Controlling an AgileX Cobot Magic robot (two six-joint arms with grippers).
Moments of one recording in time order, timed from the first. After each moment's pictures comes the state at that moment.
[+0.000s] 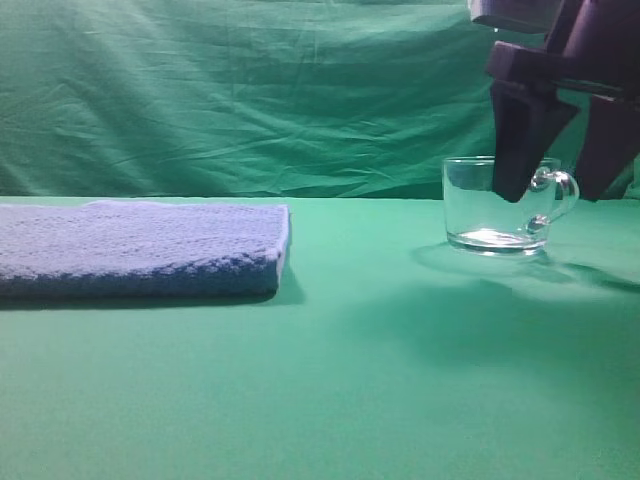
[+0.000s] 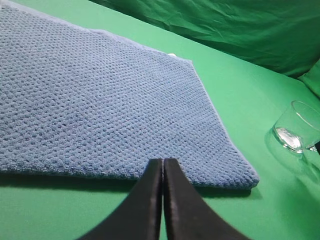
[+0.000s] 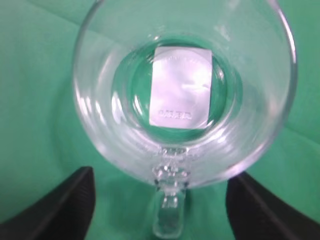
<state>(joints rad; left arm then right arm) -0.10 -0.02 -0.05 -0.37 0.41 -0.05 0.30 1.77 -1.08 0.19 0.57 -0.37</state>
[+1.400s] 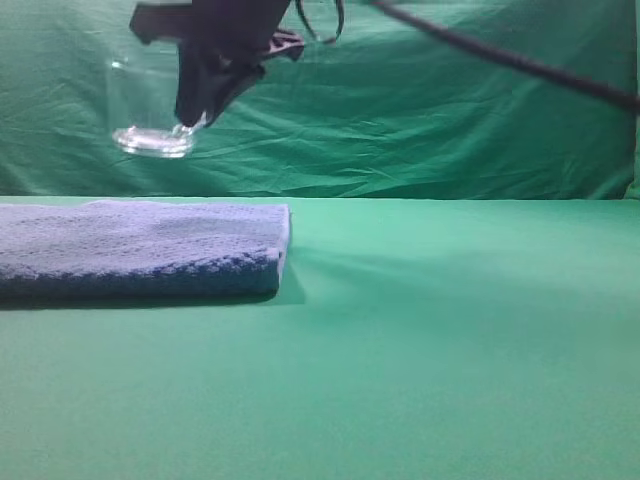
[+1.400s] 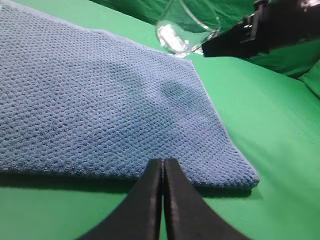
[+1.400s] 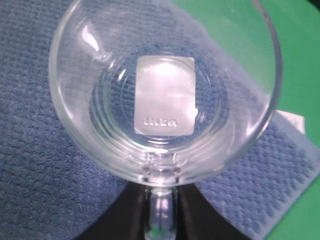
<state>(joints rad) -0.10 -0.02 -0.05 -0.37 0.41 -0.05 0.72 2.33 -1.99 0.20 0.65 -0.43</state>
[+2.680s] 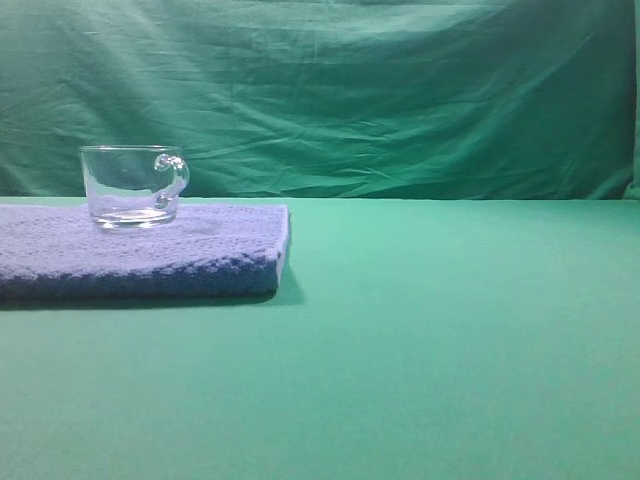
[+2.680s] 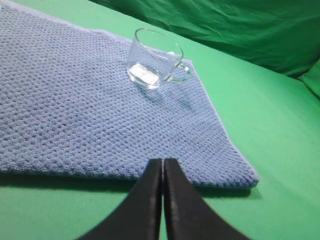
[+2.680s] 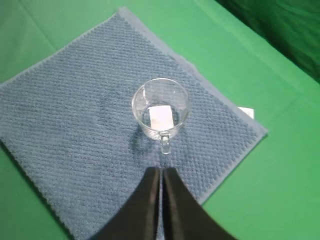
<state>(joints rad) -0.10 -0.02 -0.05 -0.37 0.41 -0.05 0.72 1.58 -1.89 0.11 1.13 -0.16</state>
